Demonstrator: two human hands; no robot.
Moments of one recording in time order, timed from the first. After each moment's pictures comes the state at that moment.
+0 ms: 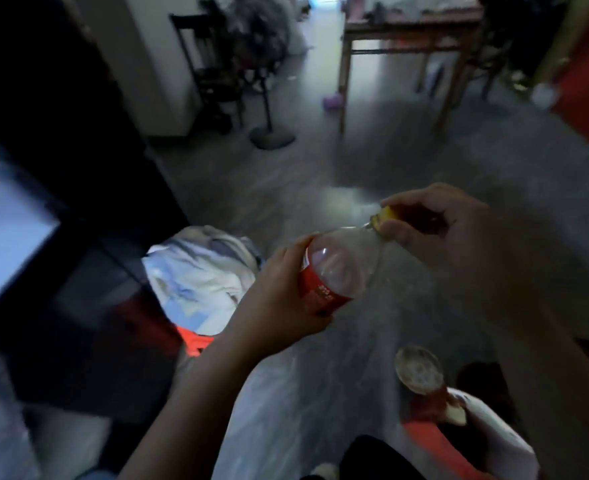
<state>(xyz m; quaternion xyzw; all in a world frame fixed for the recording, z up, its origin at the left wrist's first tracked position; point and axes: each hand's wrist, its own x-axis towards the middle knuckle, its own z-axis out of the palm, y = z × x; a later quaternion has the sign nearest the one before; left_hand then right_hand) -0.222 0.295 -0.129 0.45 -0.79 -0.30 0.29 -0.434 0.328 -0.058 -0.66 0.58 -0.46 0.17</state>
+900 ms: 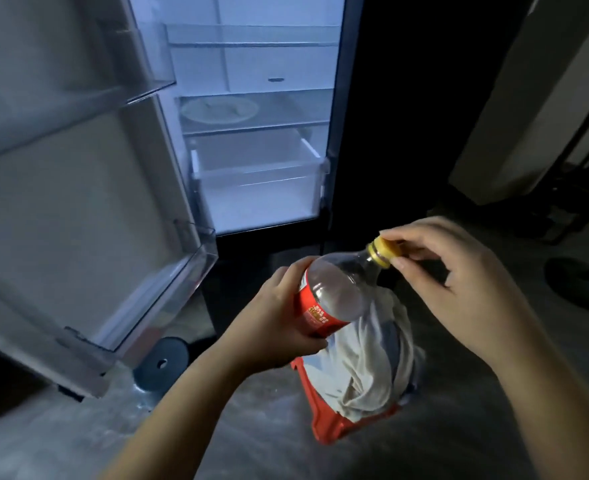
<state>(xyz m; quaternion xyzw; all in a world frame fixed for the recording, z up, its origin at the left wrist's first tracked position) -0.065 0.218 -0.107 0.79 -0.45 -0.11 0.41 -0.210 0.045 -0.019 -0.92 0.06 -0.26 0.28</state>
